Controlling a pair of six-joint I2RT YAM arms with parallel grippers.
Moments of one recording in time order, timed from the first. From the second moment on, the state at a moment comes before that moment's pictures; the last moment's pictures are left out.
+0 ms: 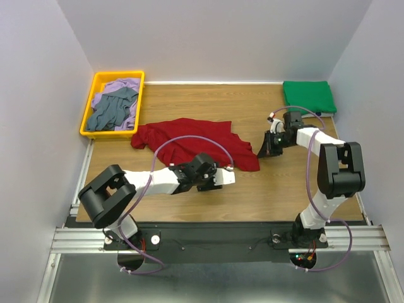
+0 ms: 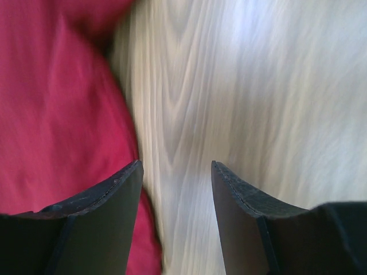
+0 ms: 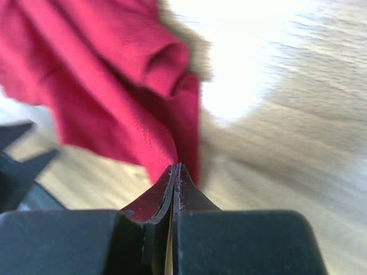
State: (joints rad) left arm -0.97 1.55 0.76 0.02 0.05 0.63; right arm 0.03 1.72 1.05 -0.50 -0.64 0.06
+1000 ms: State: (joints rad) left arm -0.50 0.99 0.49 -0.66 0.08 1.25; right arm 0.12 1.69 1.15 -0.66 -0.58 -0.16
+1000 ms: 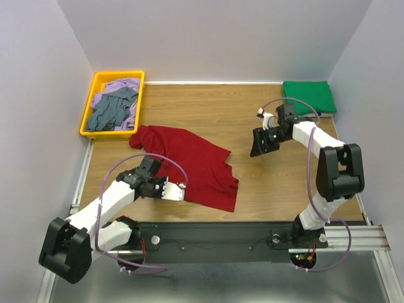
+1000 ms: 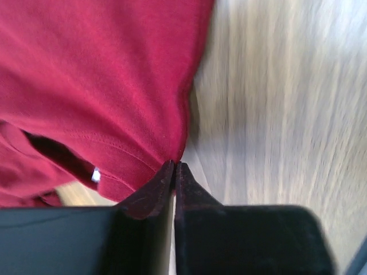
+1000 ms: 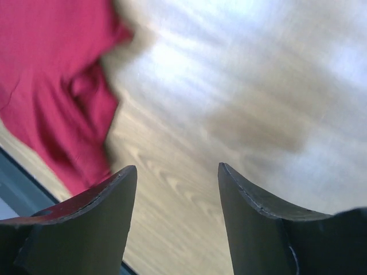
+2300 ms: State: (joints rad) left arm -1.29 1.72 0.96 -0.20 0.13 0.47; right arm 0.23 2.11 1.36 -0.41 -0.96 0.22
